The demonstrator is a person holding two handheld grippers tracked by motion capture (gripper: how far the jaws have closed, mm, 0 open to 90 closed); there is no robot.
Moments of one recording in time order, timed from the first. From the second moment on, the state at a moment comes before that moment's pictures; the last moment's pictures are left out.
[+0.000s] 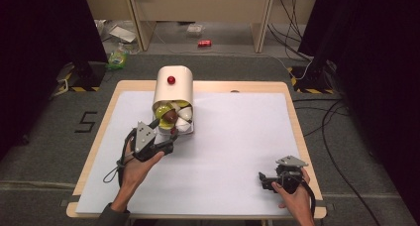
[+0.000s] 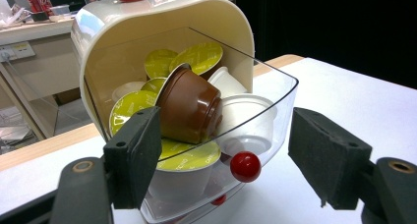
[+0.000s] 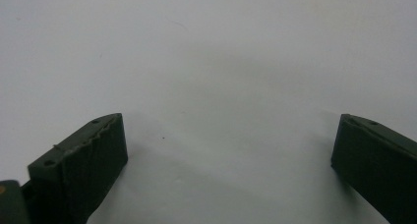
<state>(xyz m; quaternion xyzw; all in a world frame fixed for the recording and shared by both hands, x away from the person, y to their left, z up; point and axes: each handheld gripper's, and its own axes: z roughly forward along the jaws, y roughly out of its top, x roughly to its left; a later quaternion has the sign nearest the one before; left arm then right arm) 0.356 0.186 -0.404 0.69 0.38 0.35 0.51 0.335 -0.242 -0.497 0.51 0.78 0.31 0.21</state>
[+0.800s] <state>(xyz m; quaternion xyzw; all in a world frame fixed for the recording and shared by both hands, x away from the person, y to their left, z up) 0.343 0.186 -0.402 0.70 0.37 0.35 0.50 0.335 -0.242 -0.497 0.51 0.78 0.31 0.21</state>
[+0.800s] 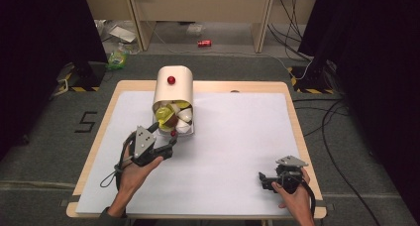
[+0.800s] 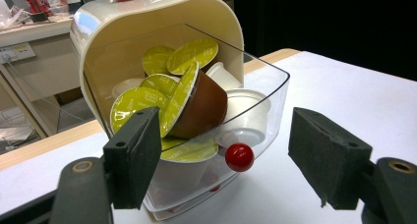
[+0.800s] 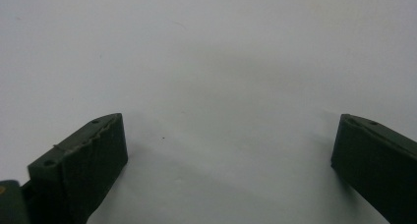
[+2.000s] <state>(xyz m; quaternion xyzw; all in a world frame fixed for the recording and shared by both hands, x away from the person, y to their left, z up) 0.340 0.182 -0.401 0.71 0.38 0.33 0.50 0.335 -0.242 -0.497 0.51 0.78 0.31 0.21</state>
